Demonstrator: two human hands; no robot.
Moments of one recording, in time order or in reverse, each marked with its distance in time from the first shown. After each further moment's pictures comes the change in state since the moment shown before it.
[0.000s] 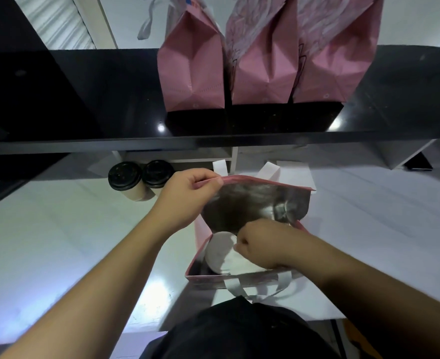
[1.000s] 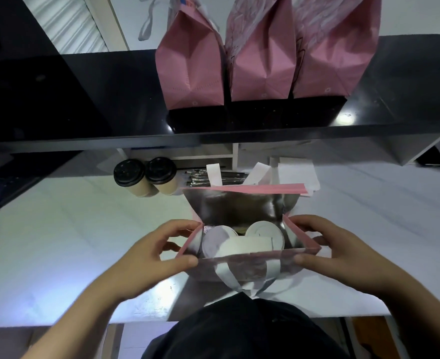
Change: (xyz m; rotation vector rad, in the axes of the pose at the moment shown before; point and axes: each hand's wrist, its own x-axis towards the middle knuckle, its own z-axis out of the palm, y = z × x) left_hand -0.107 -0.024 -0.029 -0.008 -0.332 -0.172; right_hand -0.090 0.107 0.034 0.744 0.346 -0.151
